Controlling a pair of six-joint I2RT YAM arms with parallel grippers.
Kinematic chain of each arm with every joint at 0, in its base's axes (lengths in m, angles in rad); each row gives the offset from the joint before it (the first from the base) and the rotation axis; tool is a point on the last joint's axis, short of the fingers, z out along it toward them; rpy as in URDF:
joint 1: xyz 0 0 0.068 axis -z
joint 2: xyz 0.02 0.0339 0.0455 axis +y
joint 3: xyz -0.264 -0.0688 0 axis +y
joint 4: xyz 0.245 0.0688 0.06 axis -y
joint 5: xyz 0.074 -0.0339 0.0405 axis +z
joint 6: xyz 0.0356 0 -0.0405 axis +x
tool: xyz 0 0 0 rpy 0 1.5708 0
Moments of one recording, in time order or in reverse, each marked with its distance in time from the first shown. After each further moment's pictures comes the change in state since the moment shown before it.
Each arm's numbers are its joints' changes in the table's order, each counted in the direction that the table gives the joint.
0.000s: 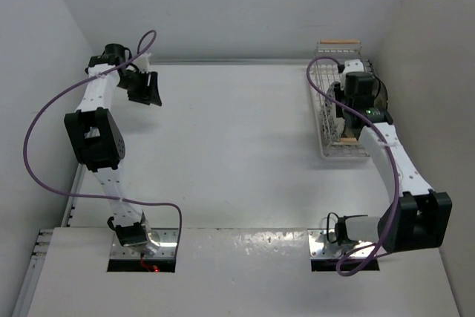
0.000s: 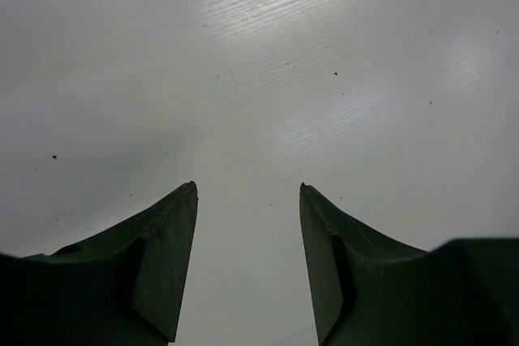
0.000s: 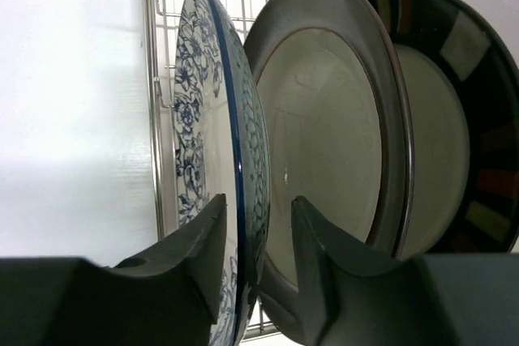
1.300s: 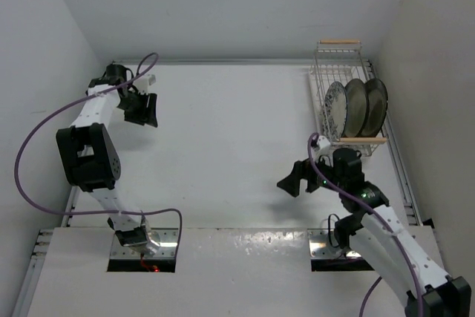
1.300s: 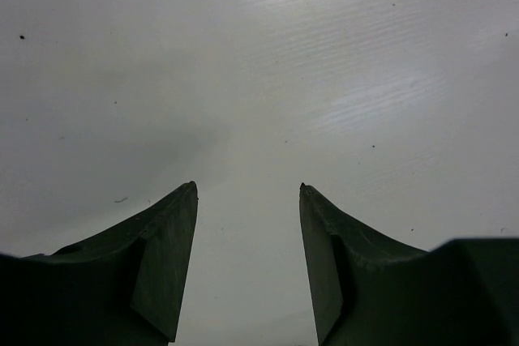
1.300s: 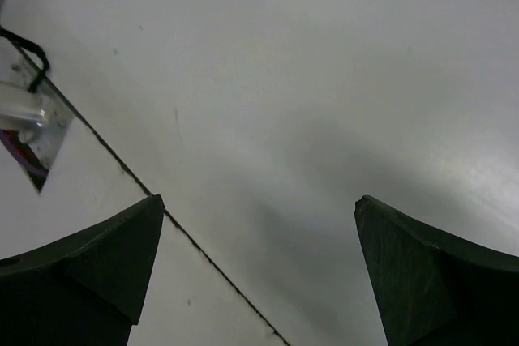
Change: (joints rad) left arm 0.000 -0.239 0.394 0.130 0.139 0.004; right arm -0.246 -0.681 0.695 0.117 0.846 0.407
